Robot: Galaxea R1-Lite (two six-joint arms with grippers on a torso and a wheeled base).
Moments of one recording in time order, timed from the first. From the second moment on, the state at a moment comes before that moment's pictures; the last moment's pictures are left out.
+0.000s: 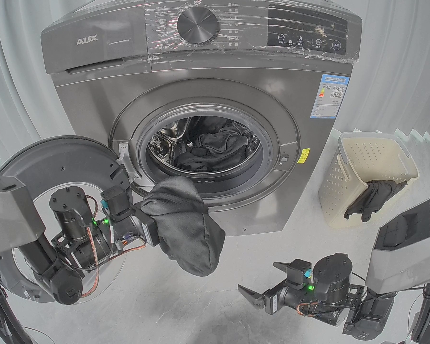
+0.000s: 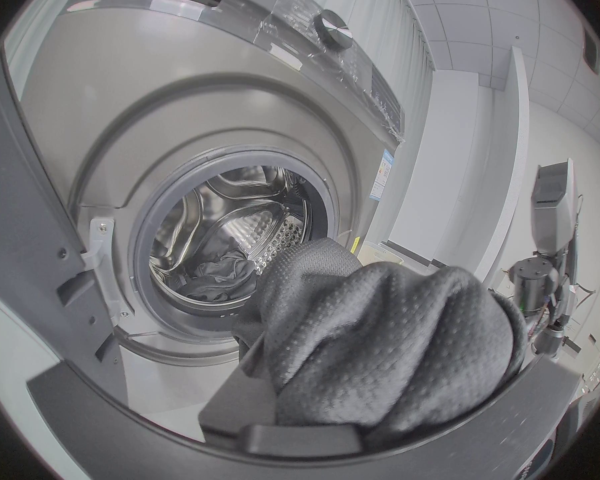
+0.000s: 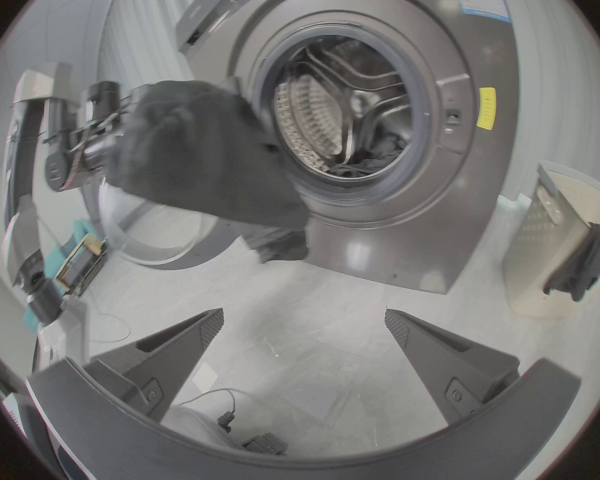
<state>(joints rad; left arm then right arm) -0.39 1.97 -0.42 -1.55 -0.32 -0.06 0.82 2.18 -0.26 -1.54 -0.15 0.16</state>
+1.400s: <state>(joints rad) -0.33 1.84 -0.27 -1.55 -0.32 -0.04 0.68 2.10 -0.23 -1.55 -0.23 0.30</state>
